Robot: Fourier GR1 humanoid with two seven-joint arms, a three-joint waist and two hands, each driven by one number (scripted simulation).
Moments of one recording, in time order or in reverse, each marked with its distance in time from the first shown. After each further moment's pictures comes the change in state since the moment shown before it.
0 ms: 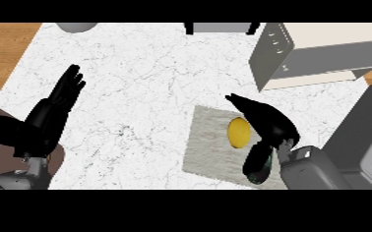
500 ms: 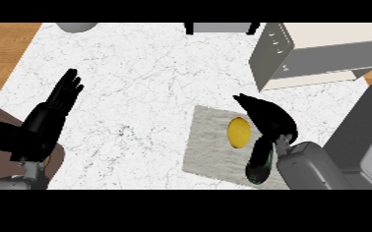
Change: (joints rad) left arm 0.029 -0.023 0.039 0.001 -0.019 -0.058 -0.020; right arm -0.018 0.007 -0.014 0.093 0.150 0.043 0.005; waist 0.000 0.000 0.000
